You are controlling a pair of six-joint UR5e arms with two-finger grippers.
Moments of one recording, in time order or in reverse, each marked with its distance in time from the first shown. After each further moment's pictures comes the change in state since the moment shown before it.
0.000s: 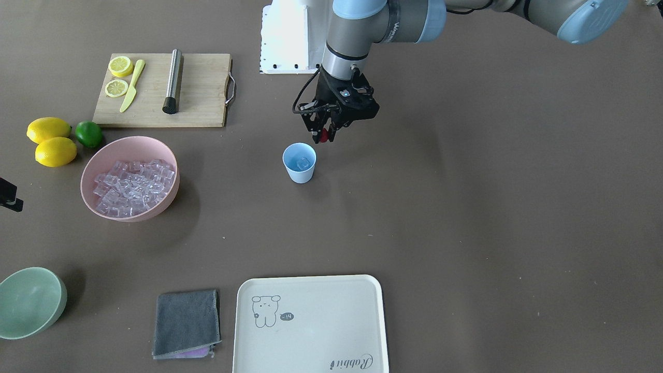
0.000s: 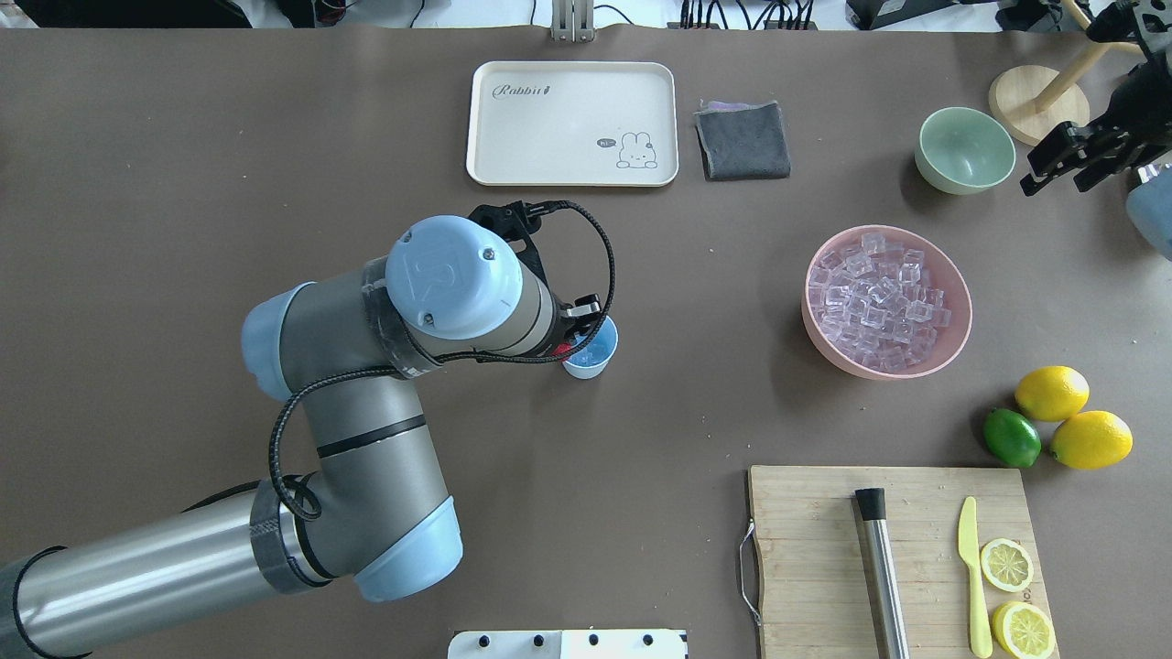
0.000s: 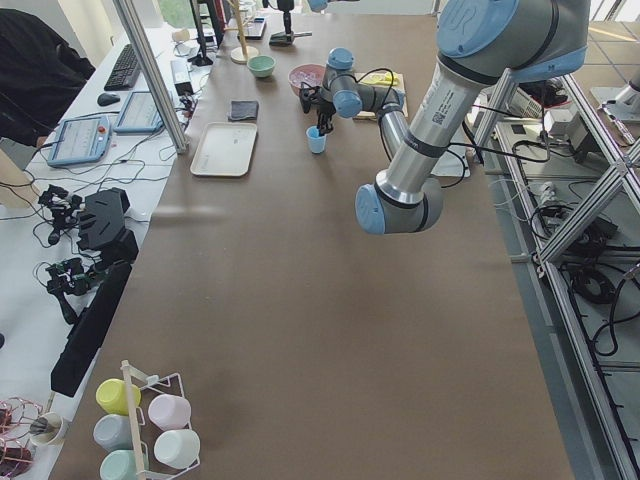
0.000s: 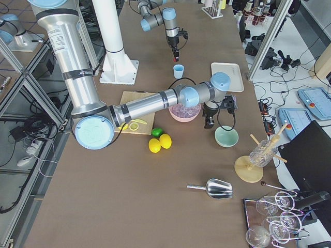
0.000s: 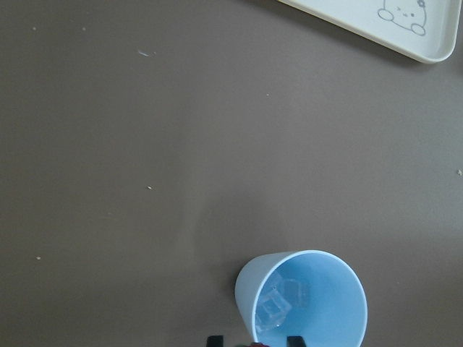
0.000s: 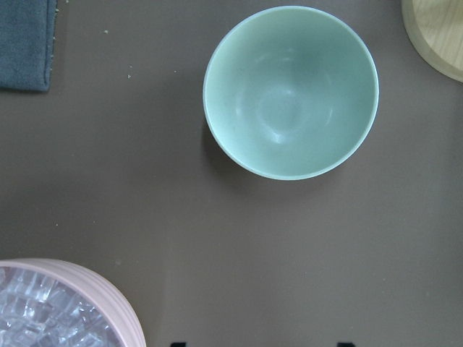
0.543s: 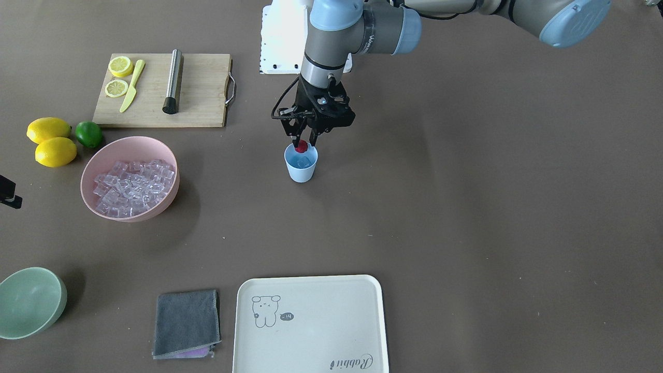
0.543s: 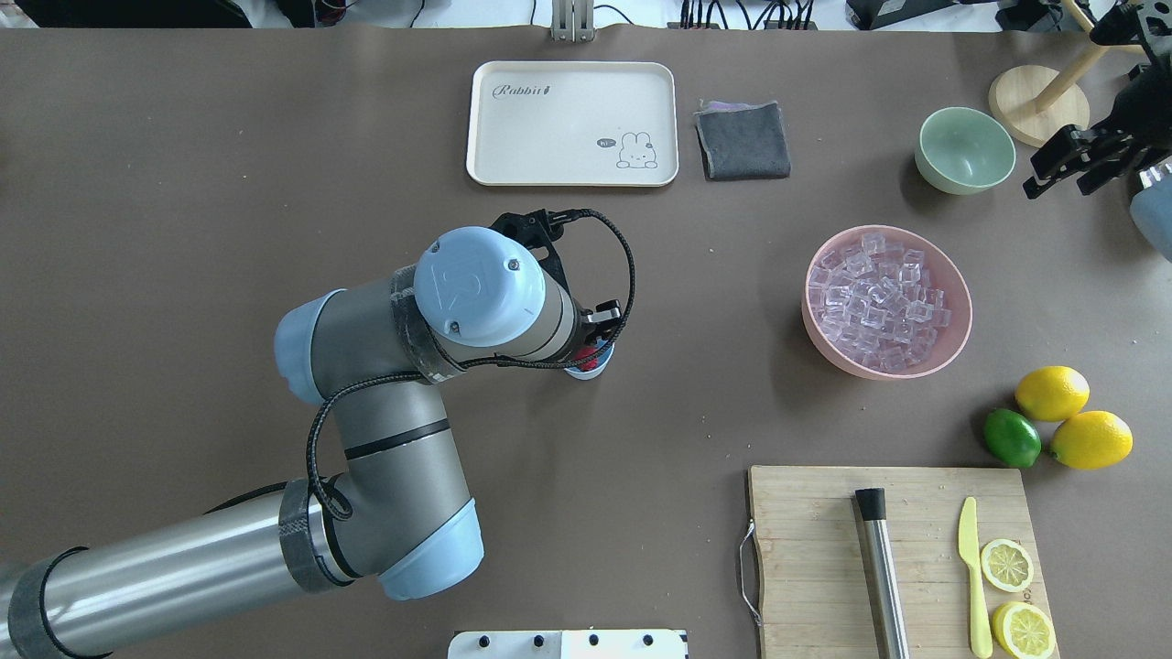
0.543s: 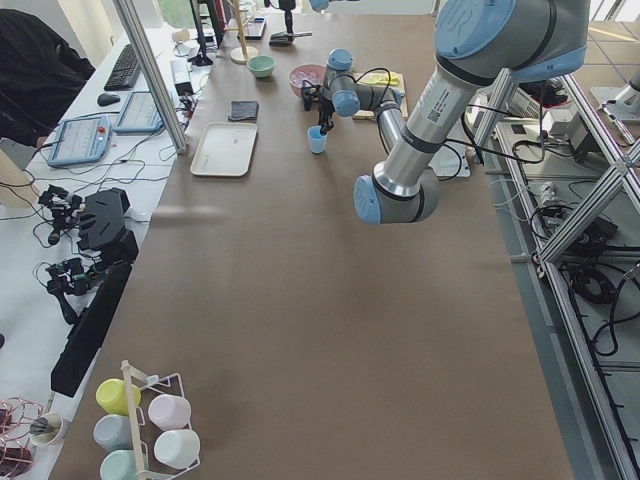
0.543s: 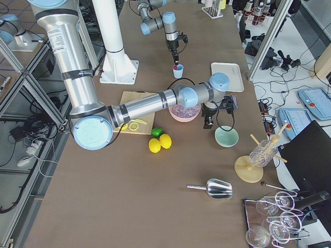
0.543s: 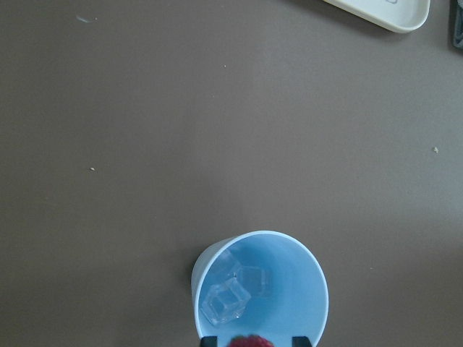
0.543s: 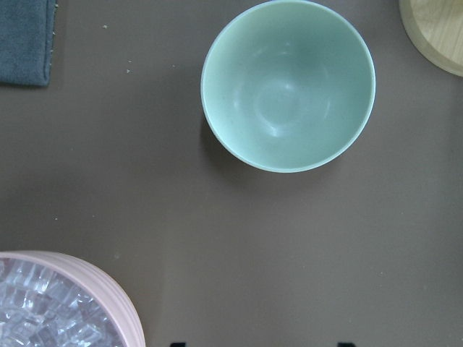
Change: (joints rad) left arm 0.010 -0.017 0.042 -0.050 0.002 0.003; right arm 0.001 -0.011 0.009 0.001 0.001 0.000
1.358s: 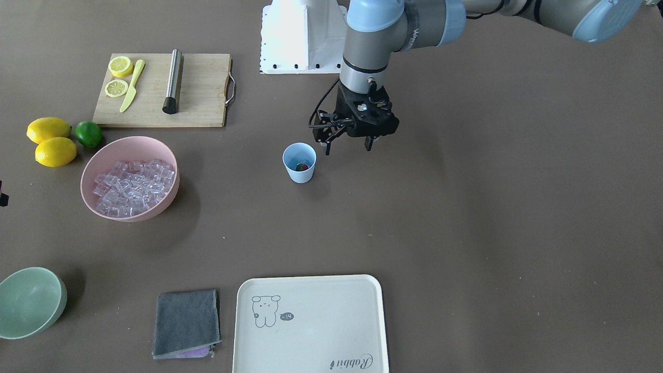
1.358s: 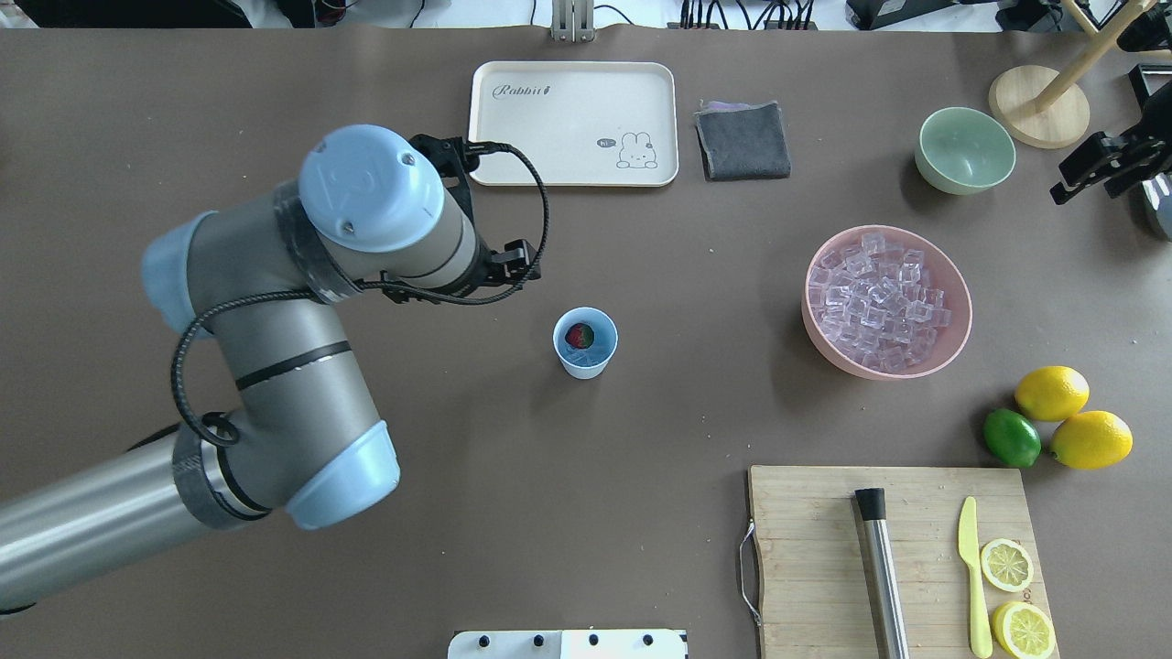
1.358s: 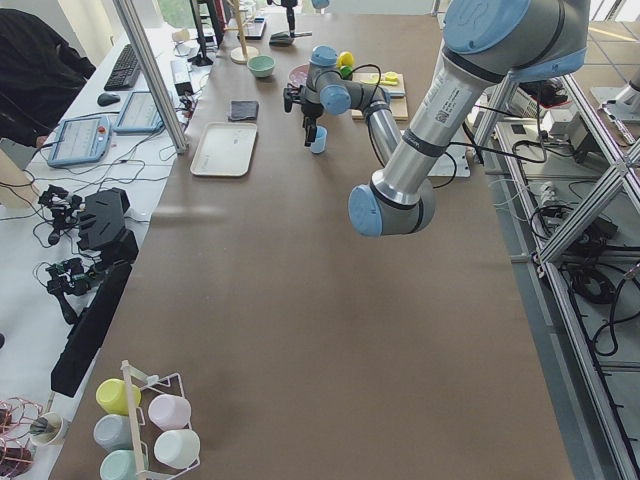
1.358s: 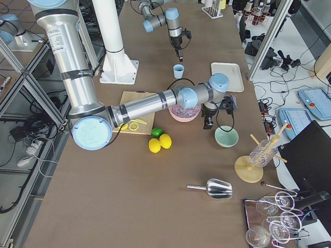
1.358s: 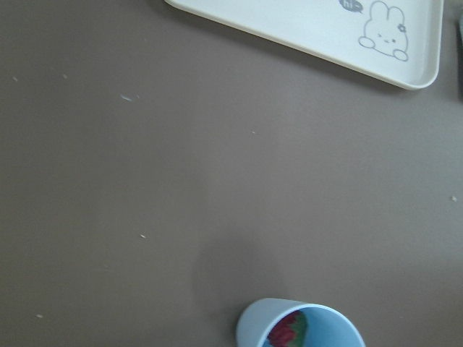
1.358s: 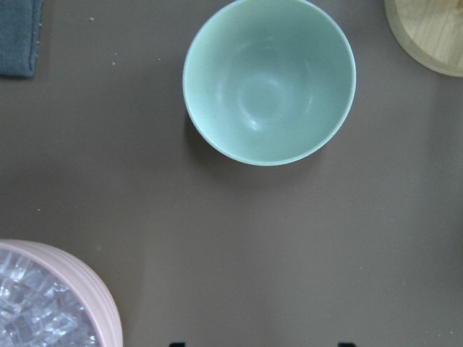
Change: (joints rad) left arm -0.178 0.112 -0.155 0.235 -0.090 0.299; right arm 0.048 -0.045 -0.009 -0.002 -0.007 -0.117
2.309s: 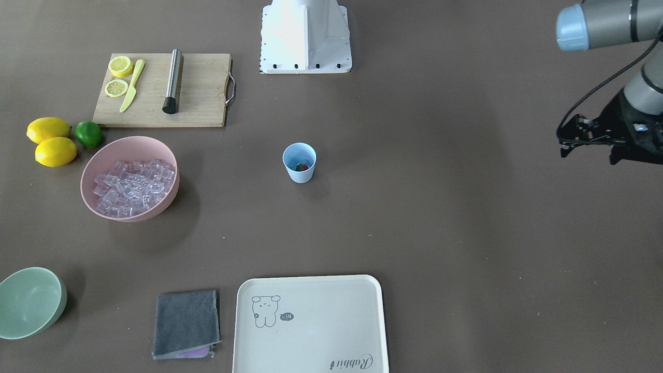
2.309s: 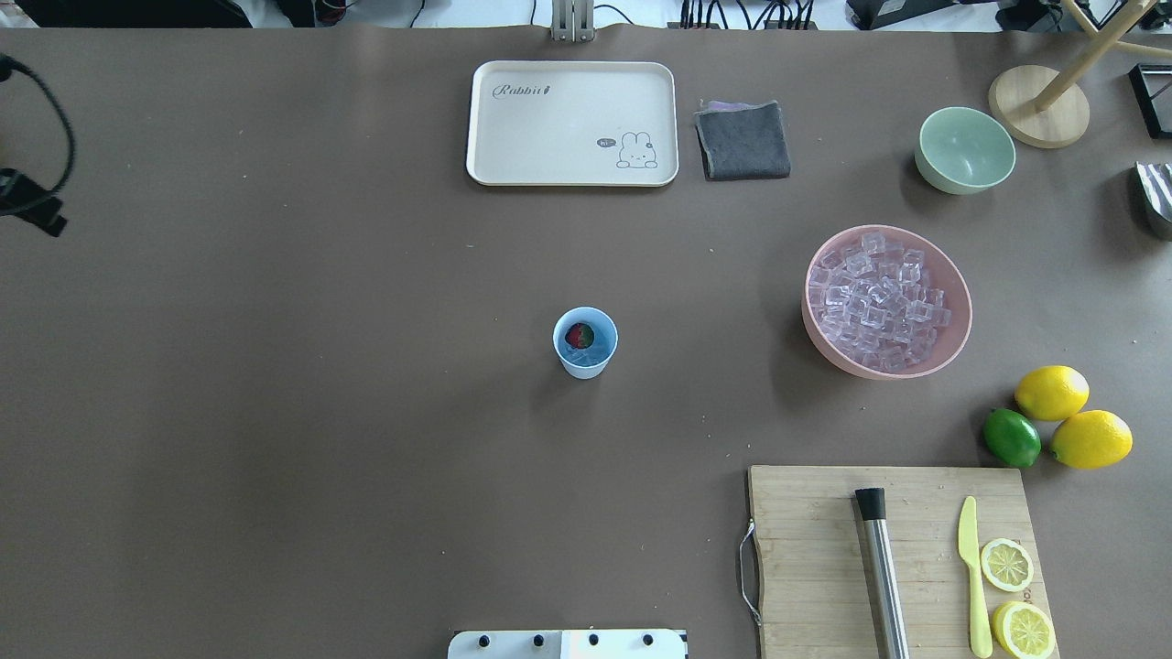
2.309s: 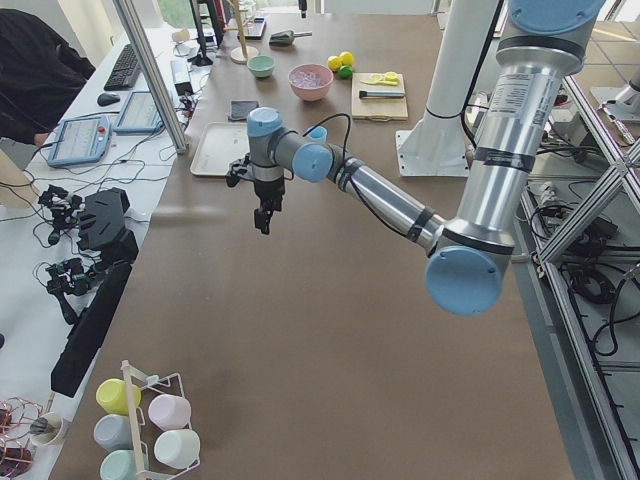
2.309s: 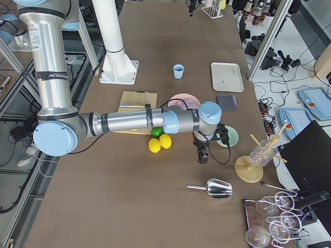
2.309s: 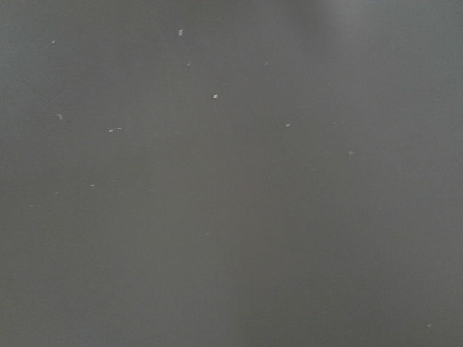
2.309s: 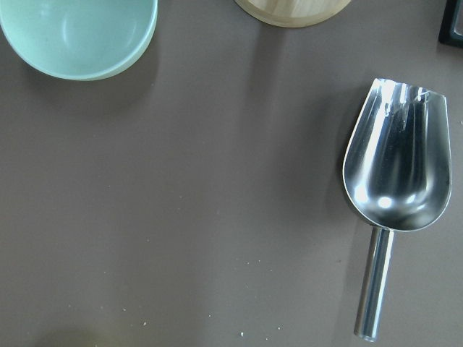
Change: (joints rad) left arm -0.607 0.546 -0.082 0.024 -0.383 1.082; right arm 0.168 -0.135 -0.015 0.000 -0.035 -0.264
